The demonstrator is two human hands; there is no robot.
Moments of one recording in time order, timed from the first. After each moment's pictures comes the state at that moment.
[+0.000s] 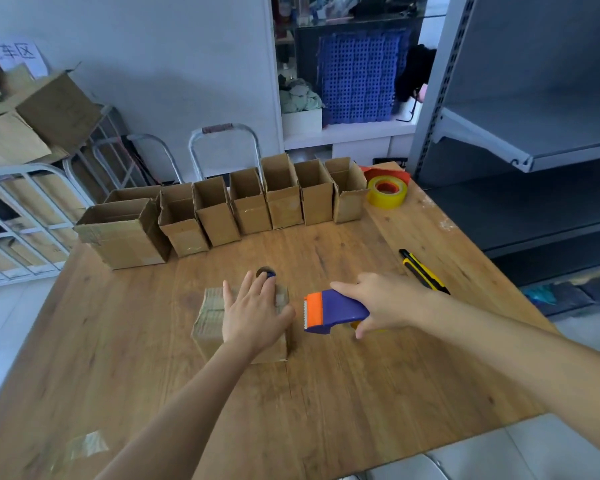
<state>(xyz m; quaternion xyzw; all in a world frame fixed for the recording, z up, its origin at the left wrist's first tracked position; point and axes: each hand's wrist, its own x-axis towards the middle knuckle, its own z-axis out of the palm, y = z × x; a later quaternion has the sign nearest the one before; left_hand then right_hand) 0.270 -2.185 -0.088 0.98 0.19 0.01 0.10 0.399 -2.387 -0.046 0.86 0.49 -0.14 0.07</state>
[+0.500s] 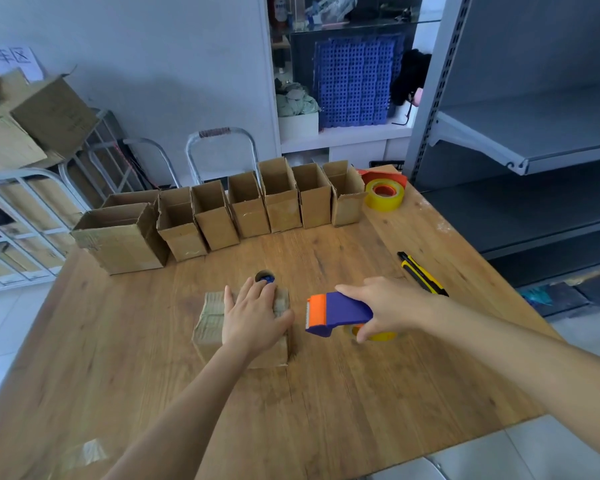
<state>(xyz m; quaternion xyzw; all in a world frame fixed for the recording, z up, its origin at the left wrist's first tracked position) 0.271 -2.182 -0.086 0.97 0.19 0.00 0.13 0.397 -2.392 -0.042 0.87 0.45 -0.21 0.01</state>
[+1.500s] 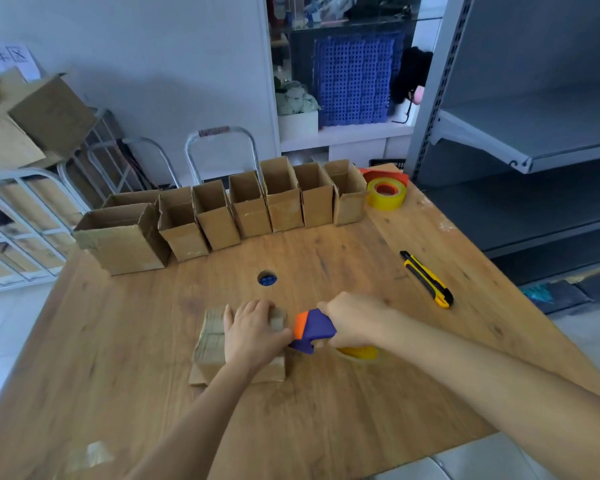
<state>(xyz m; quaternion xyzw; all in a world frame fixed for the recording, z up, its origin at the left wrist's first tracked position) 0.257 -2.180 -0.109 0.95 0.24 0.04 0.20 0.362 -2.339 -0.059 0.87 0.45 -0.18 0.07</state>
